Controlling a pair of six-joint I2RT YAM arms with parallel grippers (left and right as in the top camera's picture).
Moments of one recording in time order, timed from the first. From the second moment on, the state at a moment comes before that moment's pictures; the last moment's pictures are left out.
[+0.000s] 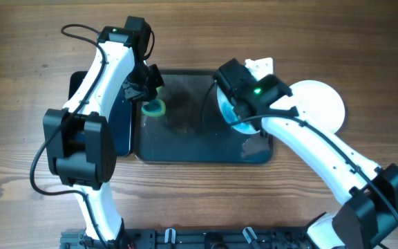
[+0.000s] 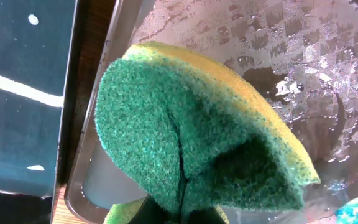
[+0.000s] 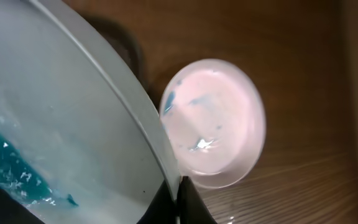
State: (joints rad) left arm -0.19 2.05 1.72 -1.26 0.12 -0.56; right arm 0.64 1.66 1.39 -1.13 0.72 0.51
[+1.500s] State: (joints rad) left arm -0.19 2.05 1.72 -1.25 0.12 -0.56; right arm 0.61 1.85 1.39 -0.88 0.12 0.63
